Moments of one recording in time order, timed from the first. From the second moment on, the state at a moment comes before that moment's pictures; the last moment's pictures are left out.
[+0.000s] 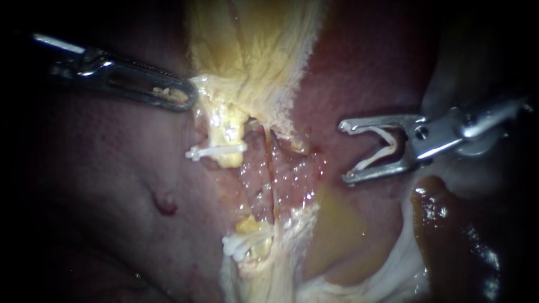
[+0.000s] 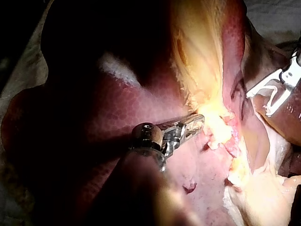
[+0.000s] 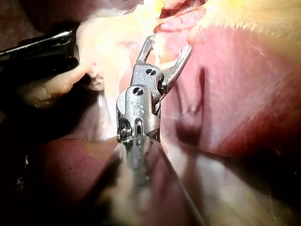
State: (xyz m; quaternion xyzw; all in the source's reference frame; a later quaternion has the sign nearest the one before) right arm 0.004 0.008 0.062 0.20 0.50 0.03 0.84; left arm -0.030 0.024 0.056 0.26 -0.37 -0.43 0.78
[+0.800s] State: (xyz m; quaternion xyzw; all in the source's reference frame) right arm 0.009 0.003 0.067 0.27 0.50 0.07 0.82; left arm -0.030 0.024 0.056 0.26 -0.37 -0.43 0.78
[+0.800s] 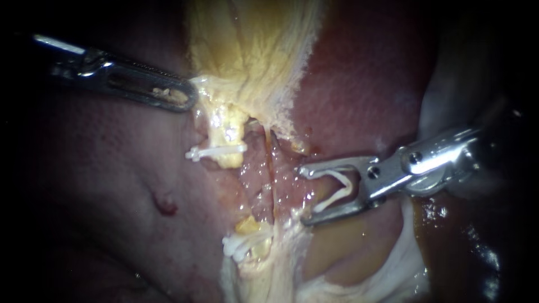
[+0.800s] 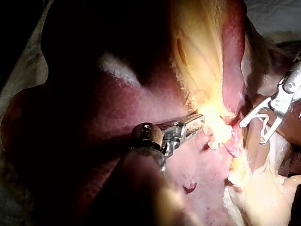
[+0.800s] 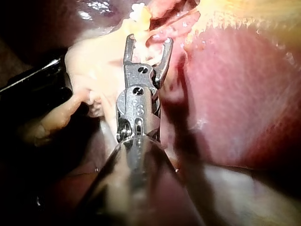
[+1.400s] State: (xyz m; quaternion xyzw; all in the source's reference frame) right arm 0.012 0.001 0.072 0.34 0.51 0.15 0.78; left arm -0.030 0.024 0.056 0.26 -0.37 -0.43 0.78
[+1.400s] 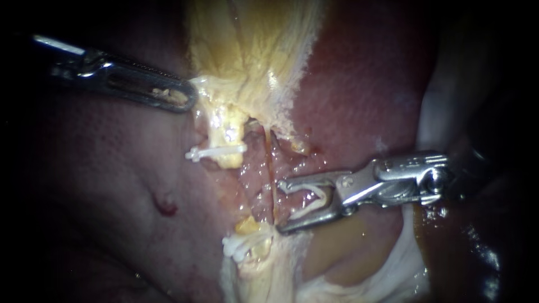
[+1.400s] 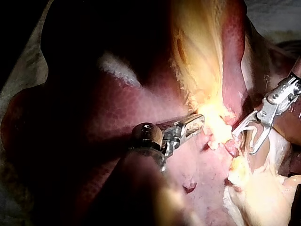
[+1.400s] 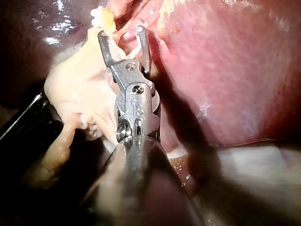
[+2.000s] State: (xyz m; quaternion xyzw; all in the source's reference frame) right arm 0.014 0.000 0.074 0.38 0.53 0.18 0.74; left arm -0.030 0.024 0.056 0.26 -0.37 -0.43 0.78
